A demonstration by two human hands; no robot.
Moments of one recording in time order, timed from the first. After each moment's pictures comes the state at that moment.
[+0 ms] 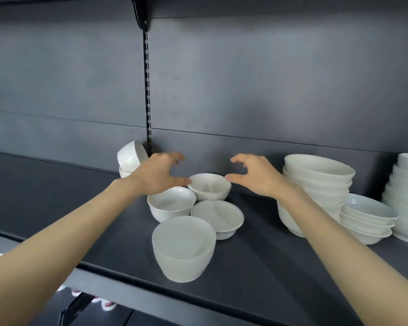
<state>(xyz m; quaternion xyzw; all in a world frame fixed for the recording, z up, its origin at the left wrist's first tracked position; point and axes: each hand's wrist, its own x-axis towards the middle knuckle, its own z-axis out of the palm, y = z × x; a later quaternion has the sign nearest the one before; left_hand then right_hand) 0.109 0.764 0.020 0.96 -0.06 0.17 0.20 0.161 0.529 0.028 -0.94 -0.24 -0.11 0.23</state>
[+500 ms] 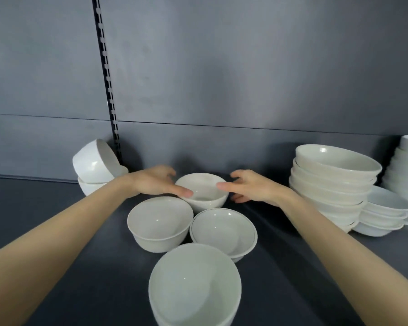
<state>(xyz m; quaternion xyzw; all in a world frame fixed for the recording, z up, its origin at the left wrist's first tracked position) 0.225 0.791 -0.006 0.94 -0.08 -0.12 0.31 0.234 0.546 -0.019 -0.90 -0.10 0.10 0.42</state>
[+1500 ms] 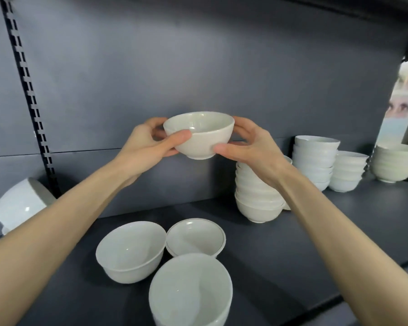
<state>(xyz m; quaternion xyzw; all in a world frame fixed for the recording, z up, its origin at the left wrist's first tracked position) 0.200 0.739 0.076 0.67 -0.33 0.07 0.66 0.128 0.536 0.070 -0.76 -0.11 -0.25 0.58</state>
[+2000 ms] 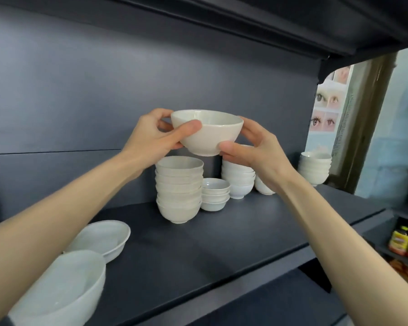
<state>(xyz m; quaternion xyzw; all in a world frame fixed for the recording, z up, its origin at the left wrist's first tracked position) 0.089 0.581 0.105 0.65 -0.37 0.11 0.65 -0.007 0.396 0.088 -0.75 -0.11 -0.32 0.57</state>
